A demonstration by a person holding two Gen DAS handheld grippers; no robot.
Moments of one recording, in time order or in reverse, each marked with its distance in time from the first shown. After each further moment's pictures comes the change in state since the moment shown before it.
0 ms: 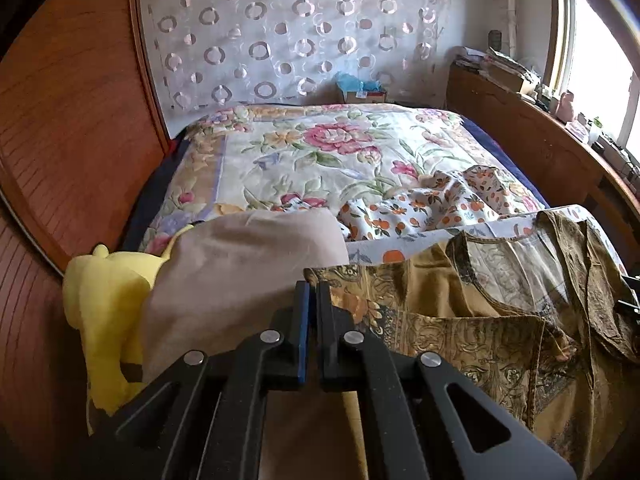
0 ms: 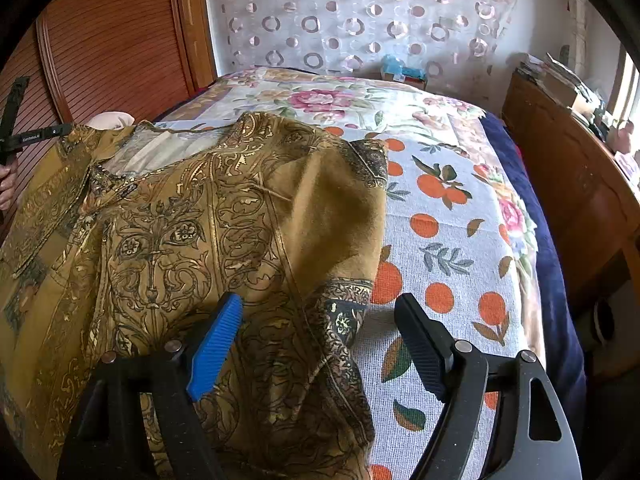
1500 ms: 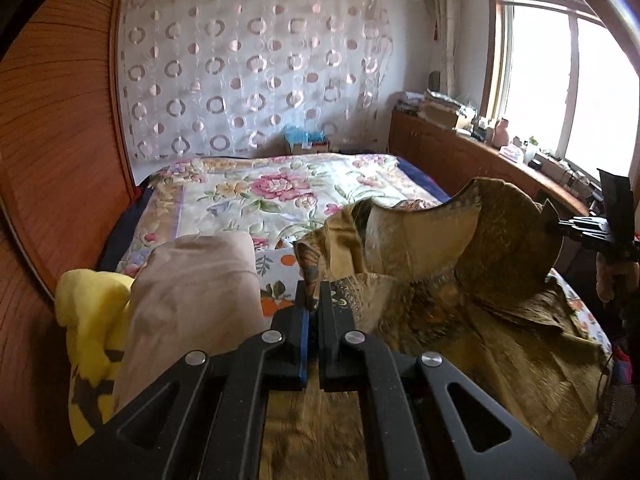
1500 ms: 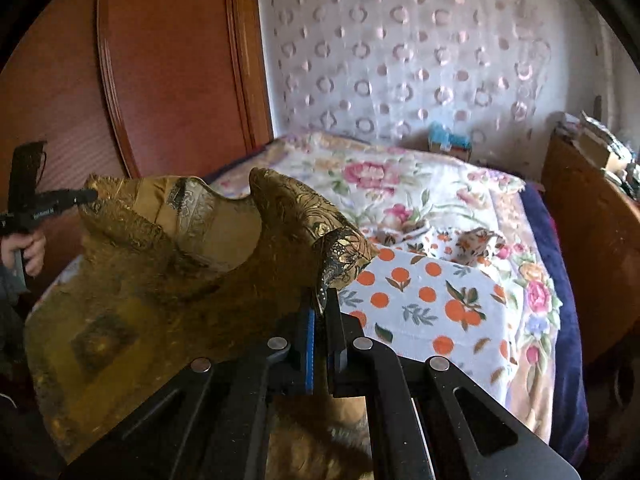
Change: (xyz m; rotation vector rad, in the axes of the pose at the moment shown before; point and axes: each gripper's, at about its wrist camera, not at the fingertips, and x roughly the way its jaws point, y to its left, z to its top) left arm -0.129 -0.045 -0.055 0.048 -0.221 -0.162; right arm -0.078 -0.003 0.008 -0.075 -0.259 0.145
